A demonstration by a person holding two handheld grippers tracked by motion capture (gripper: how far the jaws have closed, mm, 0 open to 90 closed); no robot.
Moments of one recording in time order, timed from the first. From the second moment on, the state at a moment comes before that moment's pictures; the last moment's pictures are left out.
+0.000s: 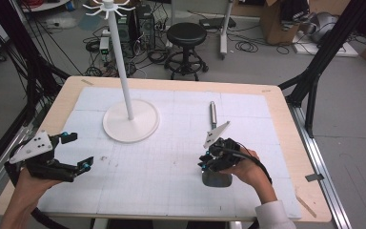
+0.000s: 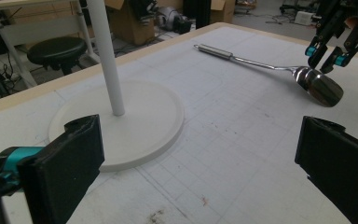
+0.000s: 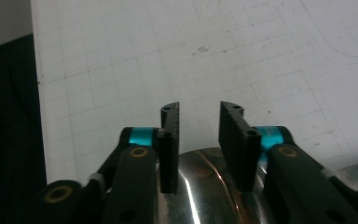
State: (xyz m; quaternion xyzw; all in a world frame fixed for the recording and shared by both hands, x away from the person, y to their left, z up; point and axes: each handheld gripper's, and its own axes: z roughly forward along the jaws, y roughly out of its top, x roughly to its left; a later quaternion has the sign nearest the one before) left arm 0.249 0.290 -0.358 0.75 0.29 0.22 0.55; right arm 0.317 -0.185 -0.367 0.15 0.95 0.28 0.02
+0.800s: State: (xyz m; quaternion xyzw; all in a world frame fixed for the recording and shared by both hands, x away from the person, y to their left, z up) left arm 0.249 0.290 -0.358 0.75 0.29 0.22 0.55; right arm 0.327 -0.149 -0.393 0.12 0.98 0.16 0.01
